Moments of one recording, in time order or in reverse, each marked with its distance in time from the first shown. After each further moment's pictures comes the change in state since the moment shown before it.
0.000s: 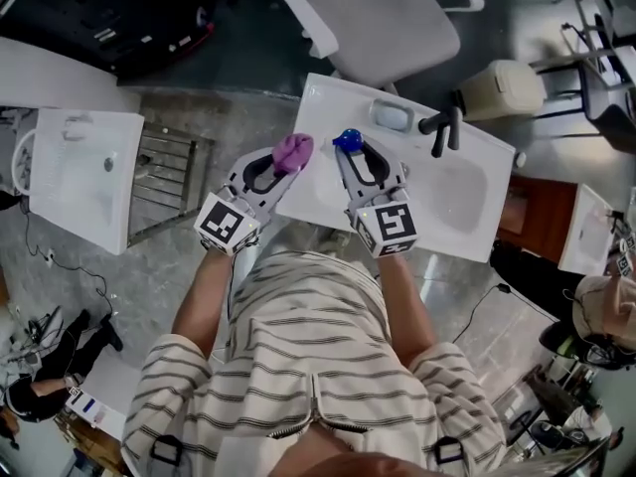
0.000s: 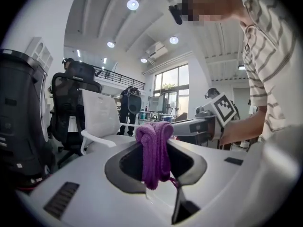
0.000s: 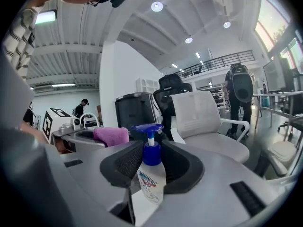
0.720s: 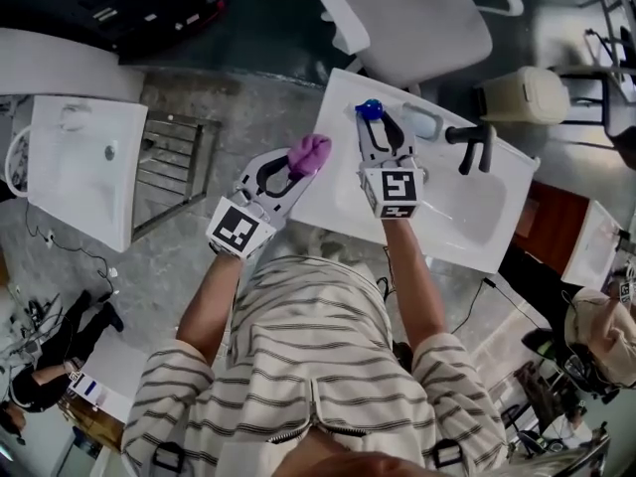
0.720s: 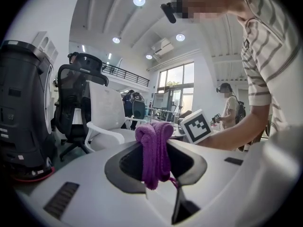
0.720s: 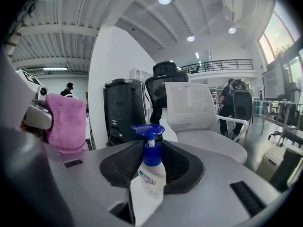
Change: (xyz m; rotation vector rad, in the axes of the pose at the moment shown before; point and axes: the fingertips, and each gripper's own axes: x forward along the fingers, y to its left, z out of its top) left arm 0.007 0.038 -0.024 -0.068 0.037 0.026; right arm 0.102 -0.058 -0.056 -0.069 0.090 -0.126
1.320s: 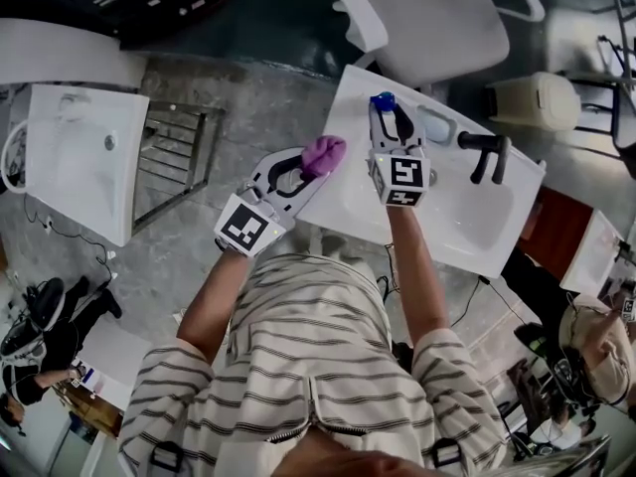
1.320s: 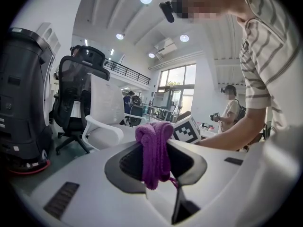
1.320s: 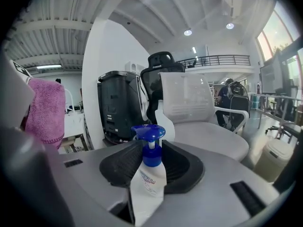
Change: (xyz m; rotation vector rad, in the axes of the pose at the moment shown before) left arm 0.007 0.010 -0.014 -0.053 0.010 -0.029; right arm 0.040 -0.016 -0.033 0.029 0.060 -0.041
